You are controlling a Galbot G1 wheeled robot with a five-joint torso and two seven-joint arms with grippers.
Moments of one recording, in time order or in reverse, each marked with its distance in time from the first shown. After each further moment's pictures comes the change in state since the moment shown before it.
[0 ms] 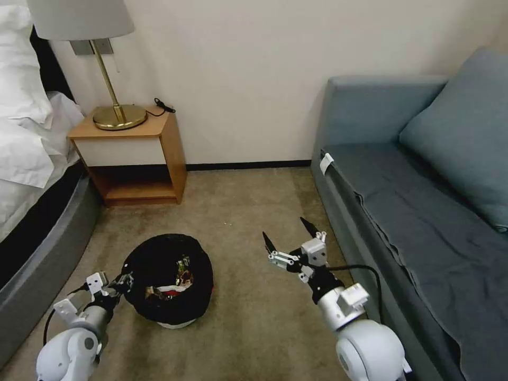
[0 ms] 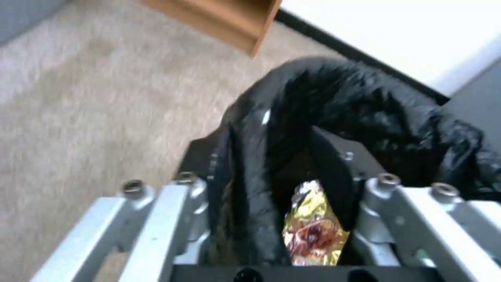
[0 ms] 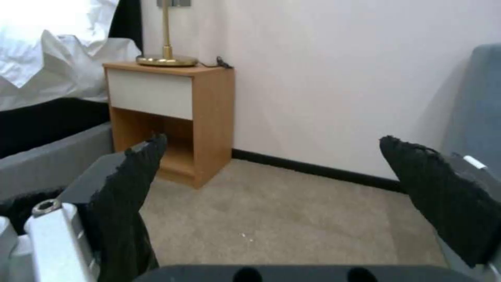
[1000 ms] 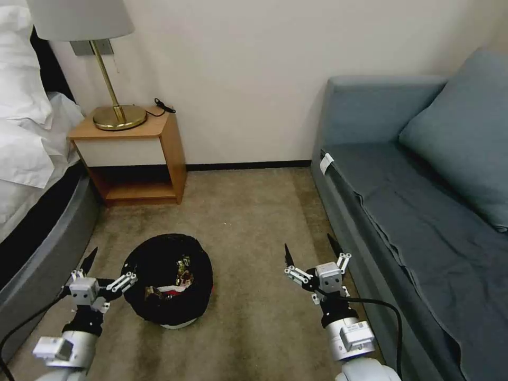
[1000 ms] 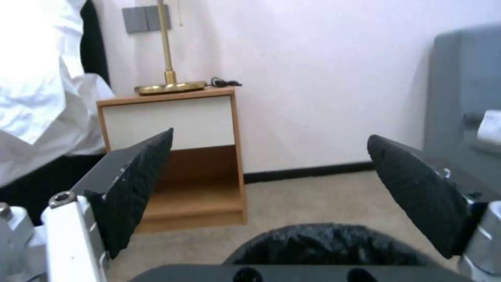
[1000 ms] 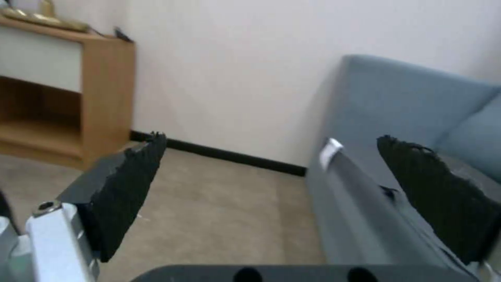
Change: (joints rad) left arm 0.215 -0.176 -0.053 -0.242 0.375 -0.659 0.212; right arm -0.210 0.243 0.088 0.022 -0.377 0.149 0.113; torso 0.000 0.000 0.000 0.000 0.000
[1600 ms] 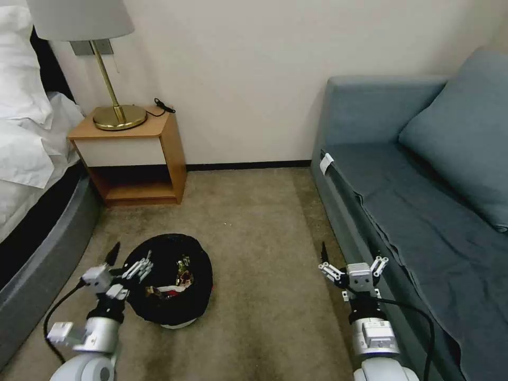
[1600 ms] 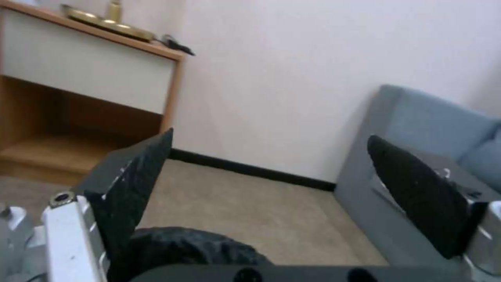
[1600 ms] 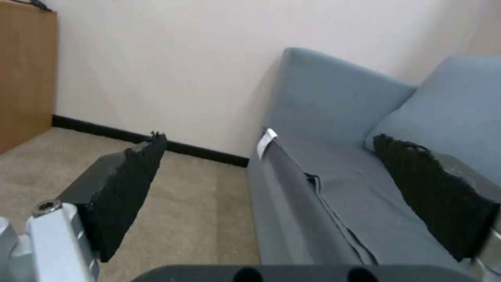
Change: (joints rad) left arm -0.059 0.138 0.195 -0.038 -0.320 0.238 -0.113; right arm 0.031 0.001 0.129 -0.022 -0.010 0.003 0.056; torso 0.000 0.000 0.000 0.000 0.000
